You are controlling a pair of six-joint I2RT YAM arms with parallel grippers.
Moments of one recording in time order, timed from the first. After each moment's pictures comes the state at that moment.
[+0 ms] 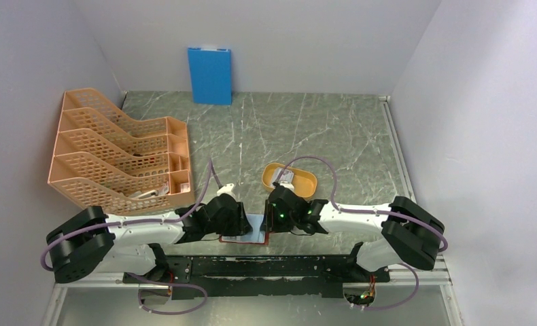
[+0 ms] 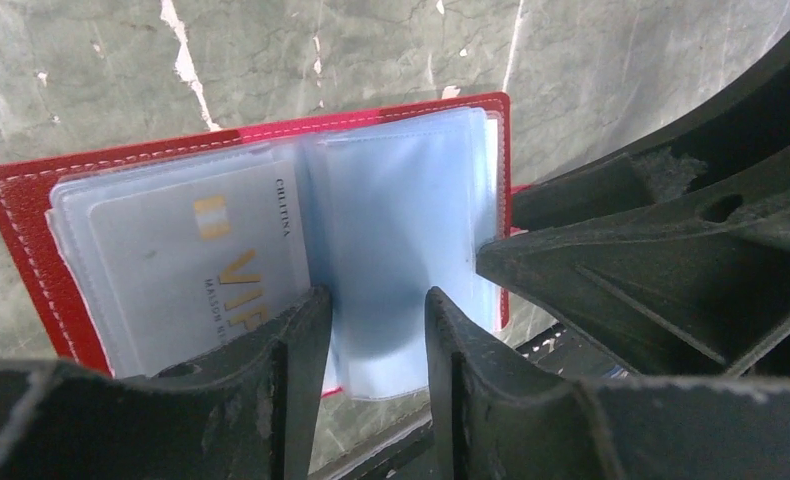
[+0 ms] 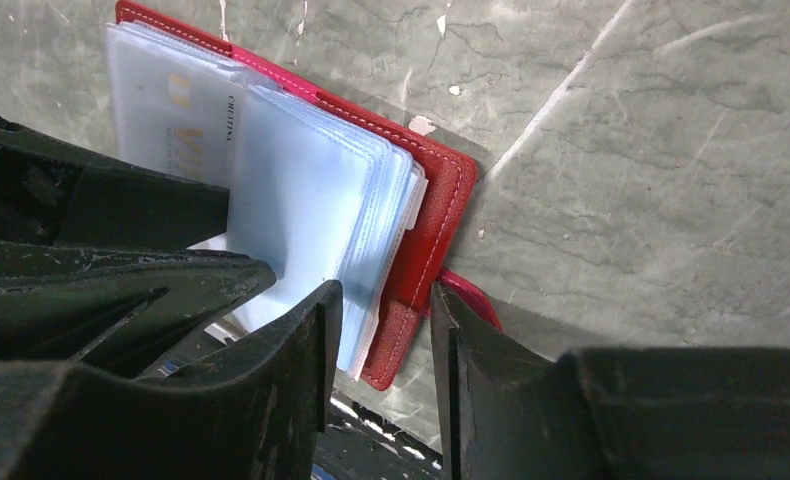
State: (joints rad) left arm -1.04 1.23 0.40 0.02 -0.08 -0.97; right arm 1.03 1.38 0.57 -0.11 0.01 0.91
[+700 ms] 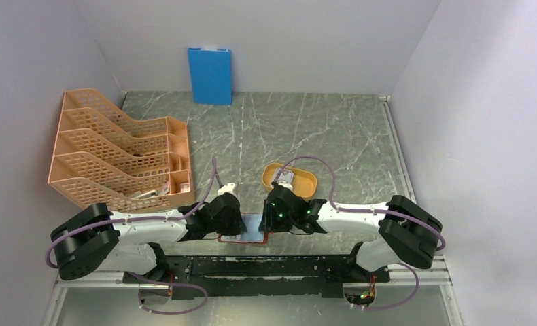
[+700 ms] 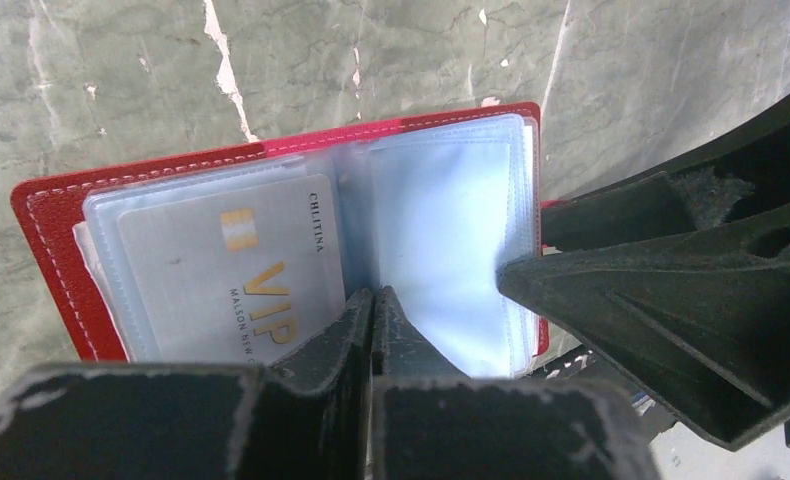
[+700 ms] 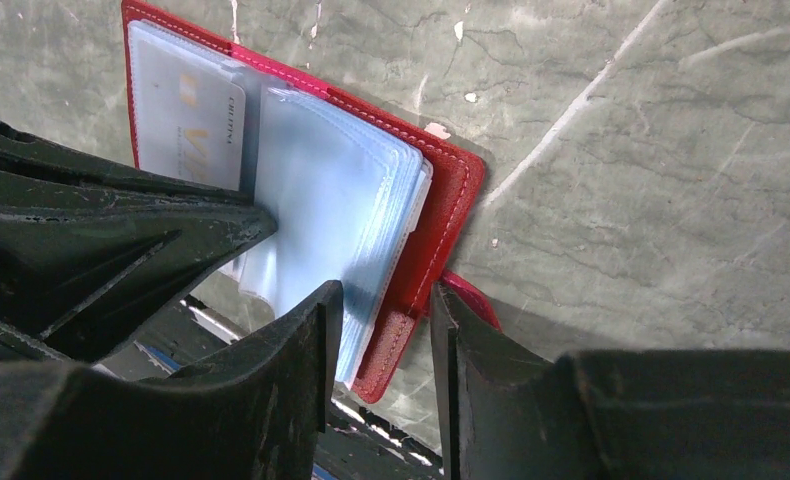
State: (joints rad) left arm -1.04 1.27 0.43 -0.02 -0.11 -0.95; right arm 1.03 1.40 0.57 -0.08 -0.01 0.91
